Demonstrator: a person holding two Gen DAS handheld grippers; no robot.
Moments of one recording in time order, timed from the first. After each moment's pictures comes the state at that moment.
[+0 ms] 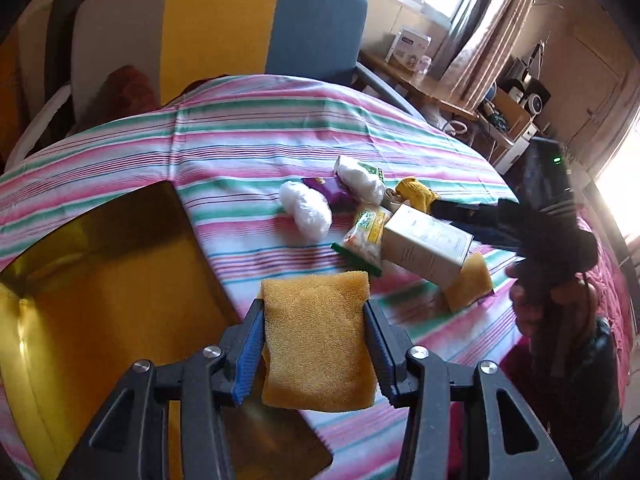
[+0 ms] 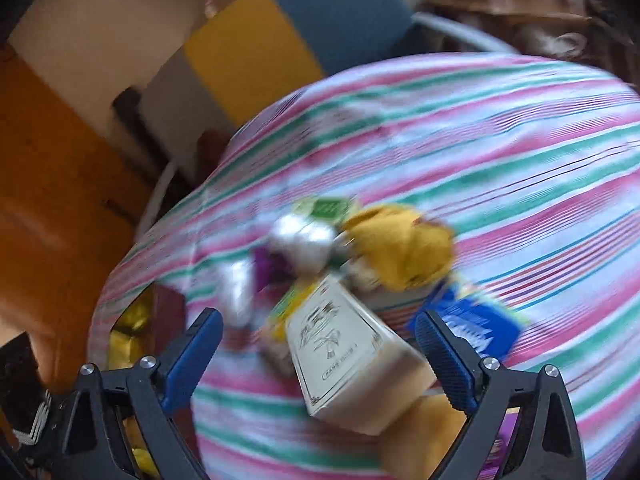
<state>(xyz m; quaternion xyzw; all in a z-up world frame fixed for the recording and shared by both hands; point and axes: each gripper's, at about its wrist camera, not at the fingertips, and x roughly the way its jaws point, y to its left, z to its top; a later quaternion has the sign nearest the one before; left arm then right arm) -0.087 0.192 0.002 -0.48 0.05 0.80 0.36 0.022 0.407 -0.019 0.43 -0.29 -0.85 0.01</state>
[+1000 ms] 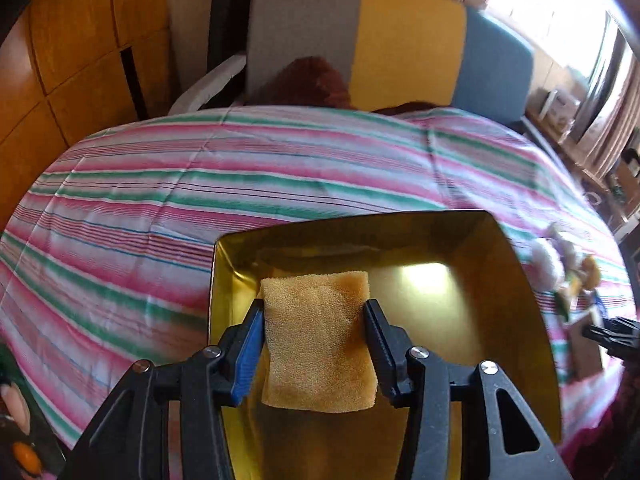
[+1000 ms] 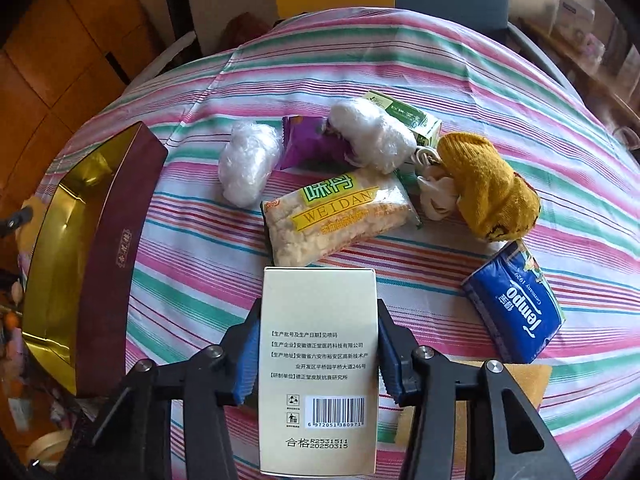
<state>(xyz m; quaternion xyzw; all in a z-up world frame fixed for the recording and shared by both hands) -0.197 0.006 -0.032 -0.48 0.04 0.87 0.12 0.011 0.340 -0.051 0.55 -0.08 -0.83 0.01</state>
